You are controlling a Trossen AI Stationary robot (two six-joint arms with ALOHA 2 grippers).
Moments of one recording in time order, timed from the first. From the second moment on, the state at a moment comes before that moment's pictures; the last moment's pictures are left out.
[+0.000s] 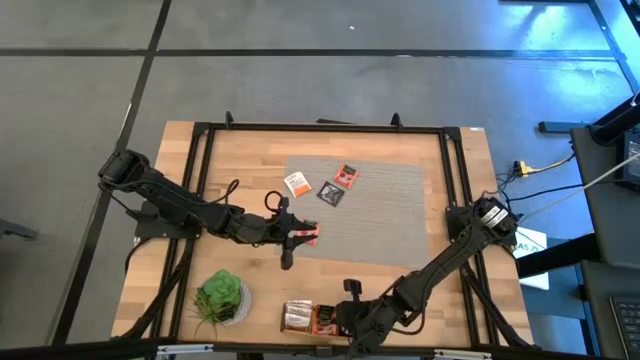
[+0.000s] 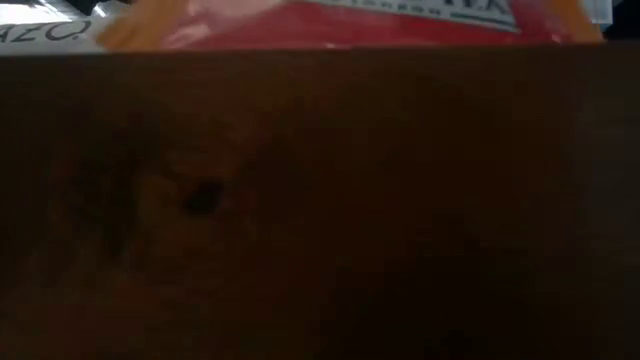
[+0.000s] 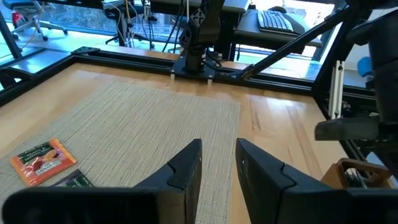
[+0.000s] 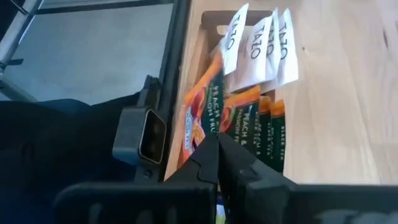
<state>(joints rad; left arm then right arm) -0.34 1.42 0.71 0.44 -0.45 -0.24 0.72 1.97 1.39 -0.19 0.33 0.56</state>
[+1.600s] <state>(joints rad) -0.34 1.42 0.71 0.44 -0.45 -0.24 0.71 2.01 1.38 -0.23 0.25 0.62</state>
